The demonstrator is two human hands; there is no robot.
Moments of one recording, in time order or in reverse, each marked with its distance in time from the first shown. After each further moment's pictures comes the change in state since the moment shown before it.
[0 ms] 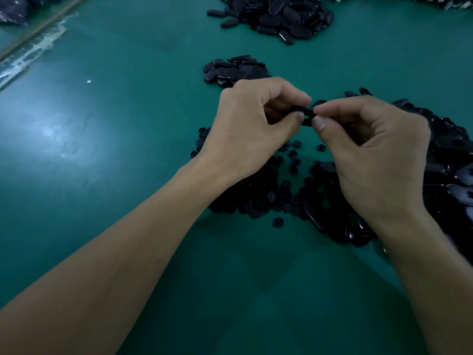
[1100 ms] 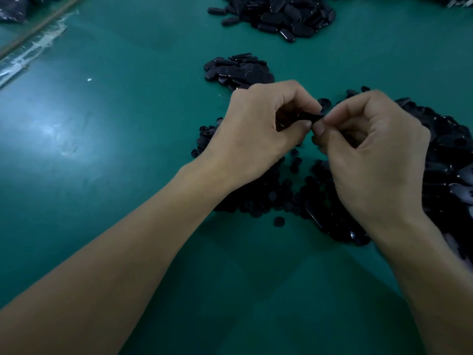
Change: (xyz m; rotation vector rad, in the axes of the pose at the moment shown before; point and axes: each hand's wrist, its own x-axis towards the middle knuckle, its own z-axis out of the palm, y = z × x) left_hand -0.002 0.001 0.001 0.075 -0.091 0.074; right_hand -0.003 -0.005 0.003 -0.072 0.007 0.062
